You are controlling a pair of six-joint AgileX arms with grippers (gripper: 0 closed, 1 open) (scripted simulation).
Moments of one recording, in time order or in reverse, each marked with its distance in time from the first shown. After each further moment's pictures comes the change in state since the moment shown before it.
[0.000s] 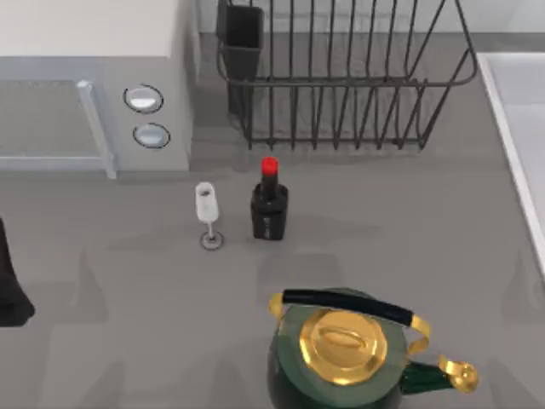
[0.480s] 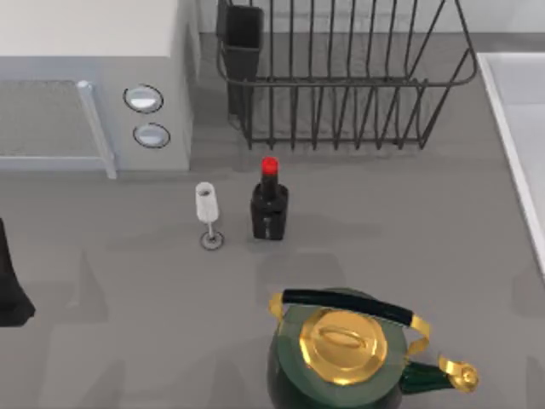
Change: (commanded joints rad) left arm 0.000 0.000 0.000 0.000 0.000 0.000; right arm -0.081 0.227 0.170 -0.195 0.000 0.060
